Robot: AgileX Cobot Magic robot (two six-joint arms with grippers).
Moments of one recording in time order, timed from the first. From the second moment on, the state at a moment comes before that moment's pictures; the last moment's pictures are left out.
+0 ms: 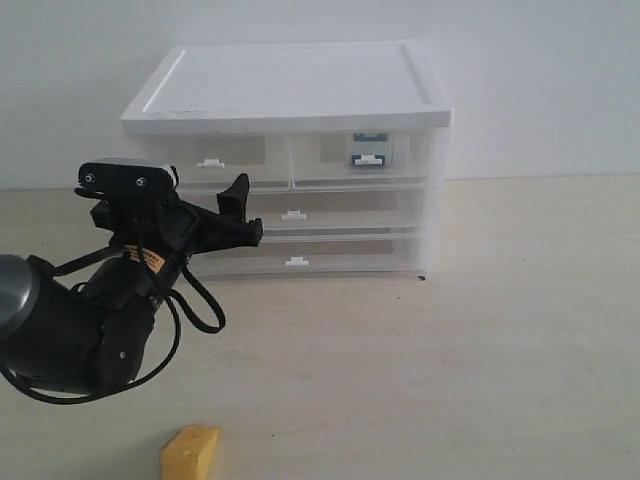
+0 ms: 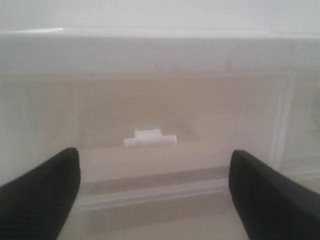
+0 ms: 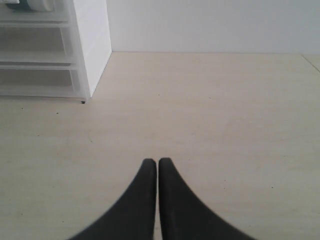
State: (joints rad) left arm -0.53 2.03 -0.79 -0.32 -1.21 0.13; right arm 0.08 0.00 0.00 -0.04 0.34 0.02
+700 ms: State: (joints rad) left arm -0.53 2.03 -0.88 -0.41 -1.21 0.11; right arm 0.08 0.00 0.00 -0.04 0.34 0.02
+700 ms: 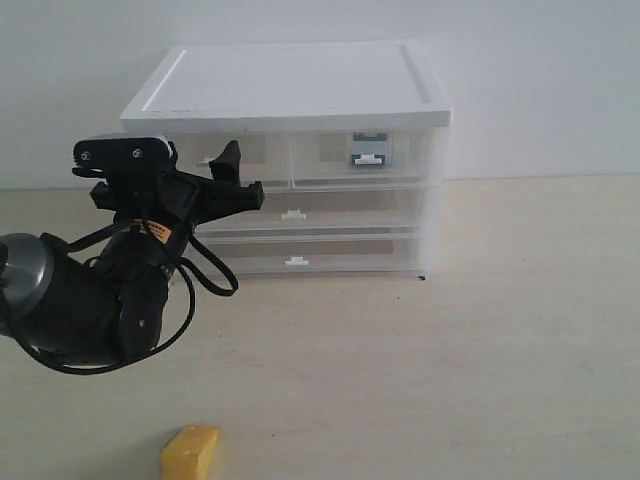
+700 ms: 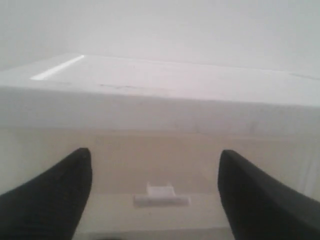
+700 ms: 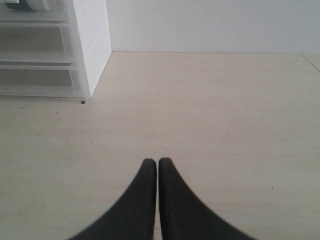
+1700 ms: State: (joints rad) left arm -0.54 2.03 -0.88 -0.41 -1.13 0.20; right arm 0.08 0.00 0.00 -0.04 0.34 0.02
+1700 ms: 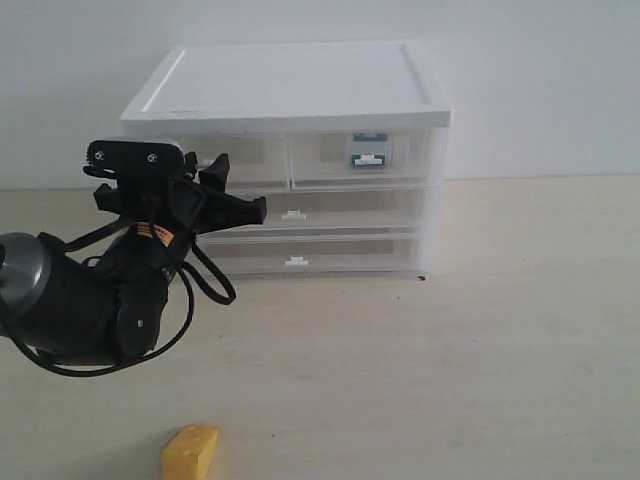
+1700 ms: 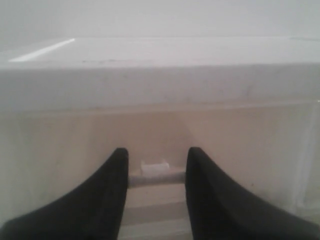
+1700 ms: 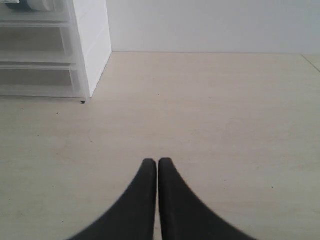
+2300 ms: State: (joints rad) left arm -0.70 1.87 -0.67 -0.58 -1.15 0.29; right arm 0.08 0.00 0.00 -0.04 0.34 0.02
